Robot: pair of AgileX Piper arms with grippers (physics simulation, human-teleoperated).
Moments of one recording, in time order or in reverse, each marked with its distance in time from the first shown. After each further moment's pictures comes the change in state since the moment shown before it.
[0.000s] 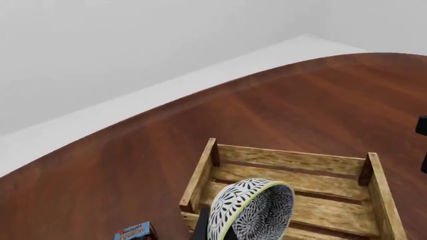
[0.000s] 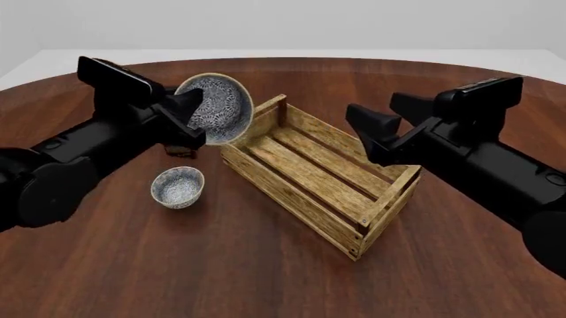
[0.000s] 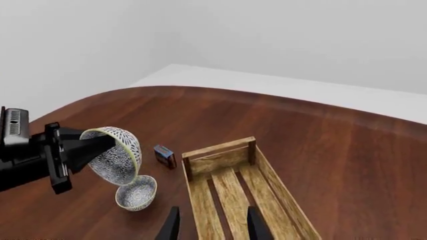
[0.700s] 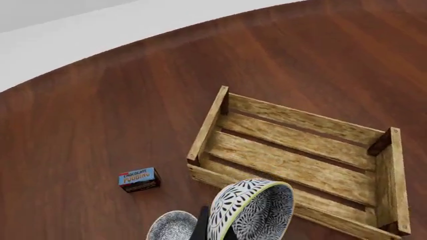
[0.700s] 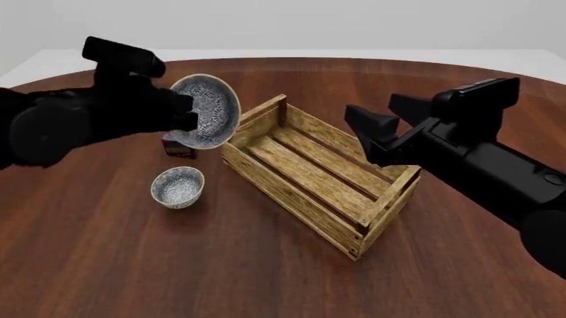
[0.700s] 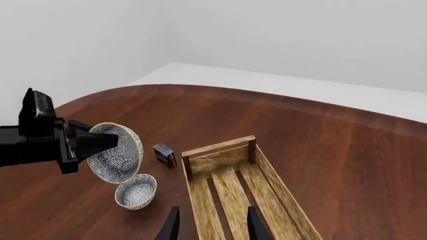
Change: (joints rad) left arm 0.067 0.047 -0.222 0.496 -0.107; right arm 0.001 0.007 -0.002 0.002 -0.002
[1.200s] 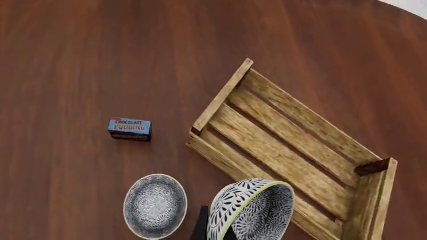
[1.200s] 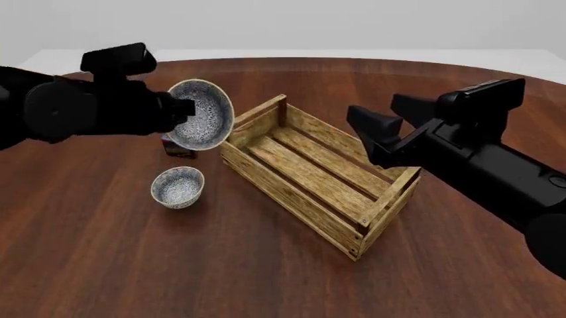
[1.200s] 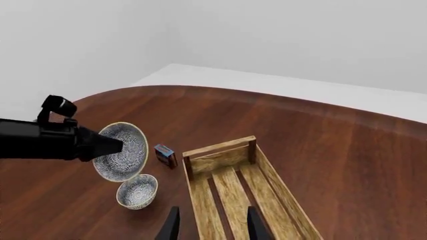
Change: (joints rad) left arm 0.045 0.076 -0.095 0.208 -0.317; right arm 0.002 -0.017 0.008 0.004 0.003
